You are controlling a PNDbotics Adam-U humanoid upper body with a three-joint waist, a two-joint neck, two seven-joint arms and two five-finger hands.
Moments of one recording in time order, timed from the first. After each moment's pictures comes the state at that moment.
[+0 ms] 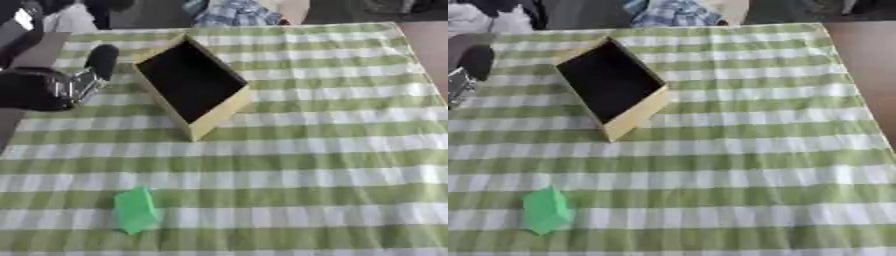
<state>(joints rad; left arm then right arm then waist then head) -0.54 0.91 -0.25 -1.99 -0.34 -0.28 -0.25 -0.40 -0.44 -0.33 -1.98 0.31 -0.25 -0.37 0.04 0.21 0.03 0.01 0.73</state>
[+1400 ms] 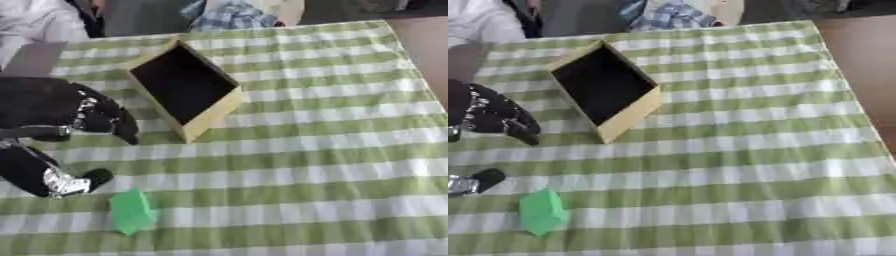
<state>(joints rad) -0.58 1.04 -0.49 -1.99 -0.34 -0.31 -0.60 -0.39 -0.45 -0.31 -1.98 0.31 -0.25 -0.36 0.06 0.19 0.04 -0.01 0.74</state>
